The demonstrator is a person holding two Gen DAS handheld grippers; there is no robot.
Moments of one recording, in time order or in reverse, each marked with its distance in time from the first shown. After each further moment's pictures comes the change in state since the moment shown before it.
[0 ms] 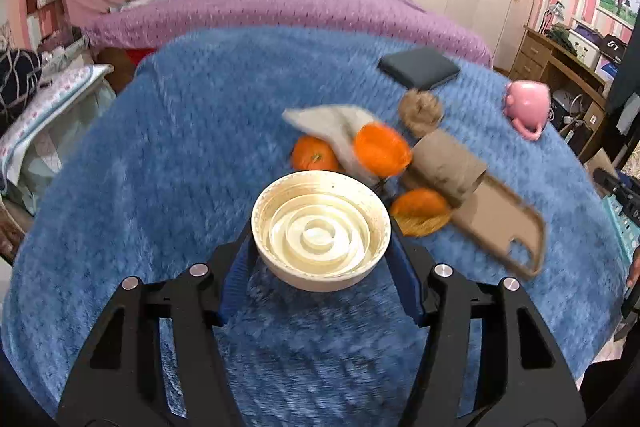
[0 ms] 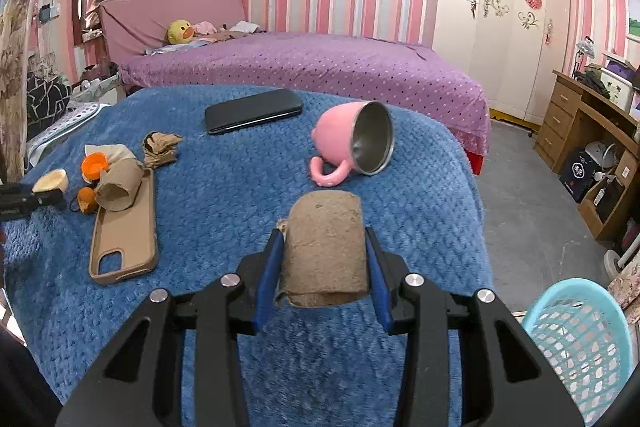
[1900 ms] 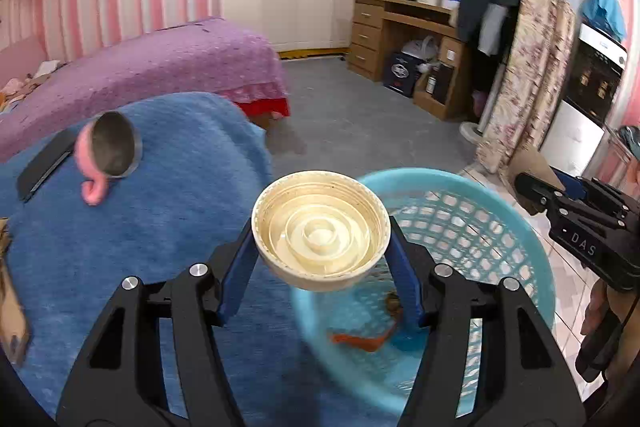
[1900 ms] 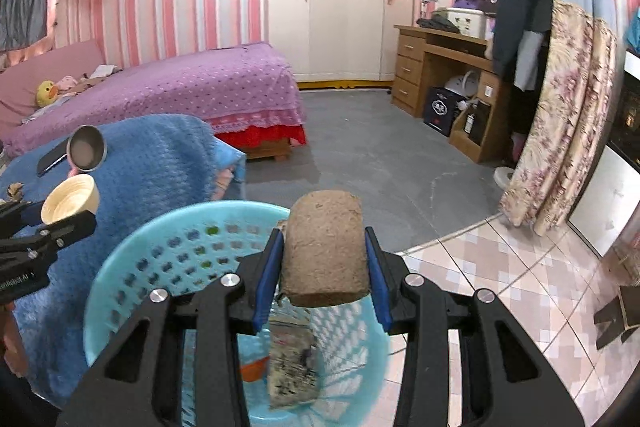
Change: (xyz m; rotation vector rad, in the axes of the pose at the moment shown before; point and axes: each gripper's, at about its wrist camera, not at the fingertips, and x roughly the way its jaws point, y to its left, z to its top) left arm 0.007 -0.479 -0.037 0.392 -0.049 -0.377; right arm -0.119 -0.282 -0.094 0.324 -0.010 -0.399
